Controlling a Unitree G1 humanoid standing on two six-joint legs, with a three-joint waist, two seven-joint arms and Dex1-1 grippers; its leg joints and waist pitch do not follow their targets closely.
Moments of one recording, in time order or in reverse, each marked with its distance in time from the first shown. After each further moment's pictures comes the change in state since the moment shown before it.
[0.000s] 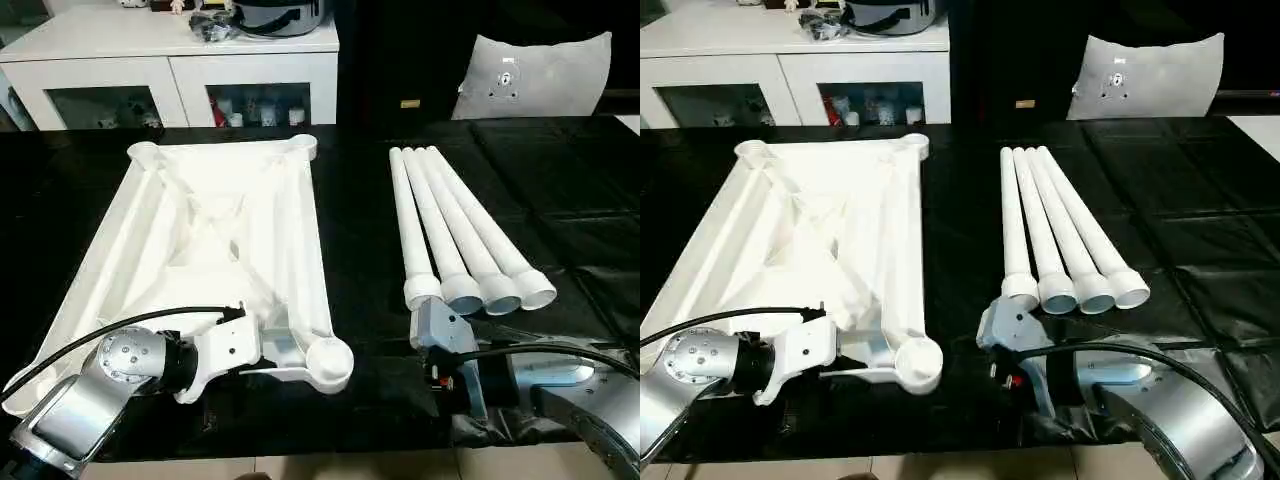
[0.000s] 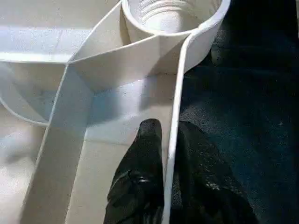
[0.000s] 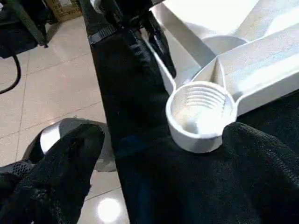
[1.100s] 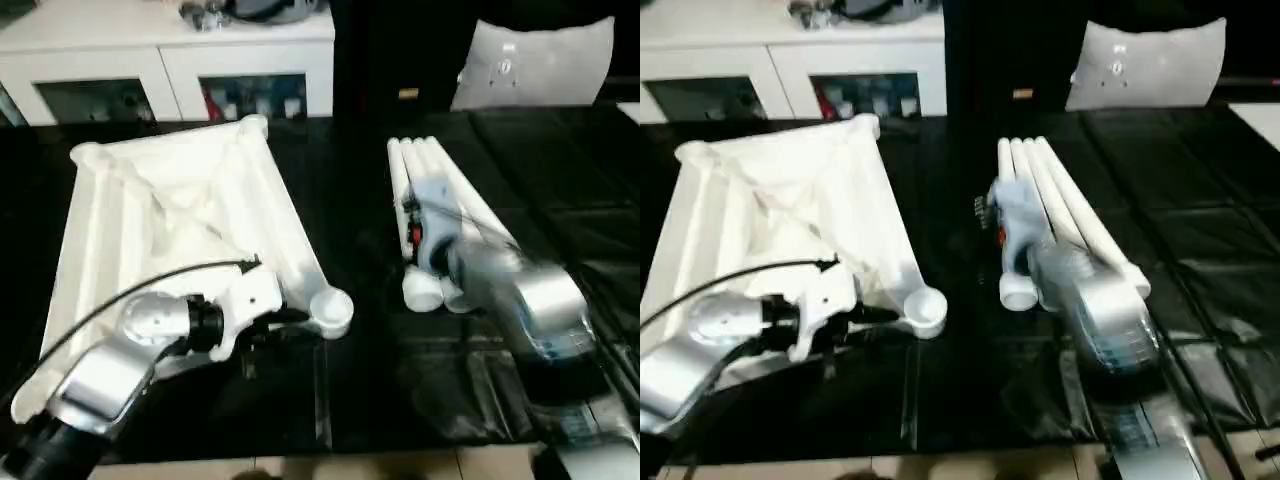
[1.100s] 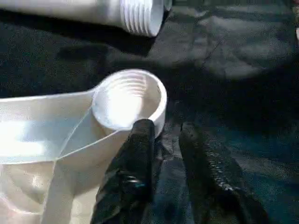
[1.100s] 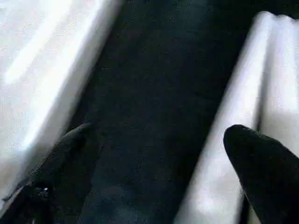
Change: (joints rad) left arm -0.115 -0.128 0.087 -0.064 -0.102 0.129 0.037; right arm -0.526 0.457 -0.181 0.612 -0.252 0.202 -0.725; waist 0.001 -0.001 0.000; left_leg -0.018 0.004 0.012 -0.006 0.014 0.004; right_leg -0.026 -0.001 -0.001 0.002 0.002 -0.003
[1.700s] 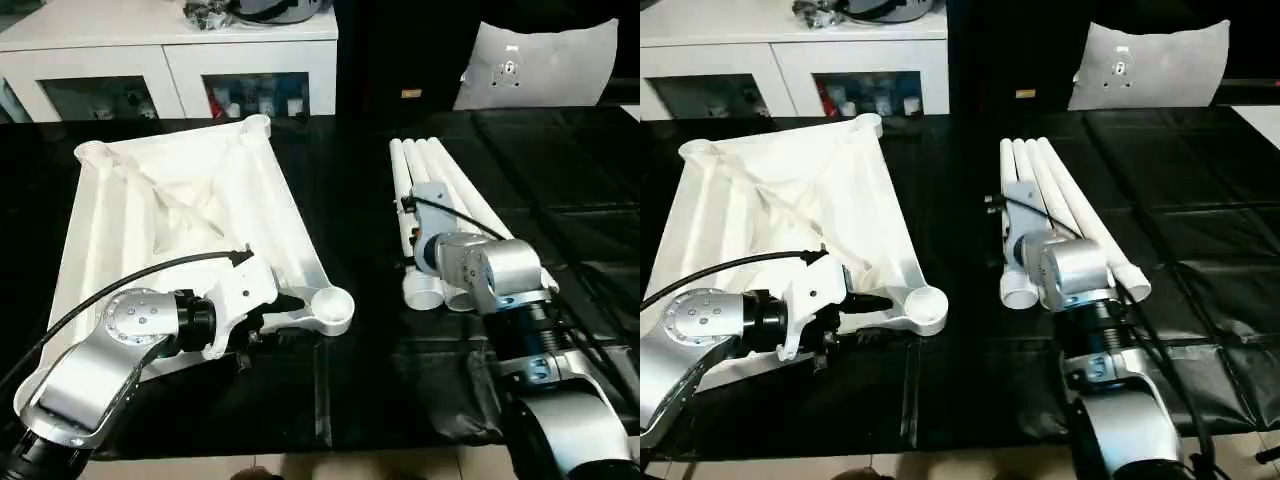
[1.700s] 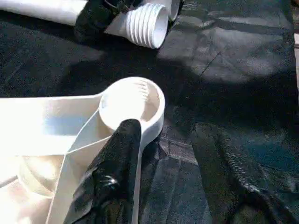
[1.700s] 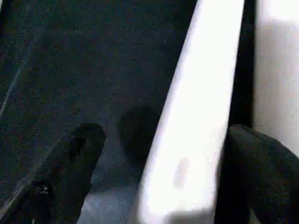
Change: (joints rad) left arm 0.022 0.029 0.032 -0.142 -0.030 0.151 0.043; right arm -0.113 0.088 -0.078 0.350 -0.024 0.029 -0.081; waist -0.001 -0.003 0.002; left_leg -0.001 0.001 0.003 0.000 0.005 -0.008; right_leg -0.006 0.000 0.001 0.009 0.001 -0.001
